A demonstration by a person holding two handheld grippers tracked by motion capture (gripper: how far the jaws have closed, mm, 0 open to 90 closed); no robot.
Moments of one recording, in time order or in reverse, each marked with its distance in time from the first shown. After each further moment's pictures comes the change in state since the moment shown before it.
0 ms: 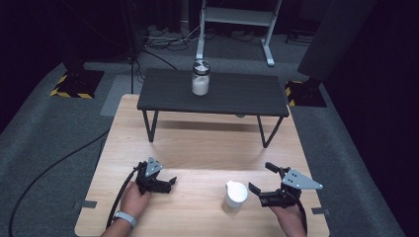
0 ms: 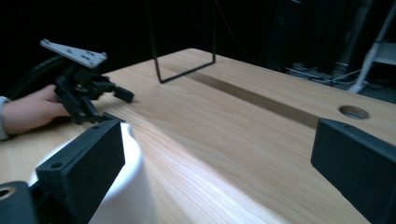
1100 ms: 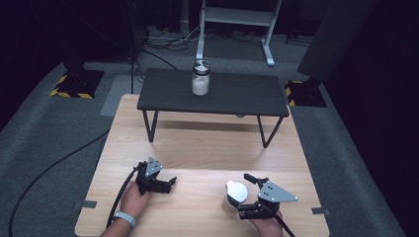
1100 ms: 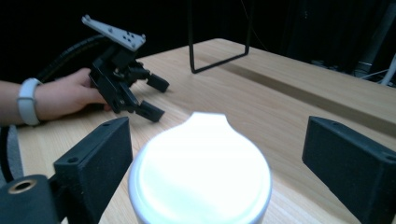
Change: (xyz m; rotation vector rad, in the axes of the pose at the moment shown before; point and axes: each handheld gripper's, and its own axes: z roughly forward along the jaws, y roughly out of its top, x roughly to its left) left arm 0.000 0.000 0.000 0.000 0.000 0.000; right arm 0.050 -0.010 0.027 0.043 0.022 -0.041
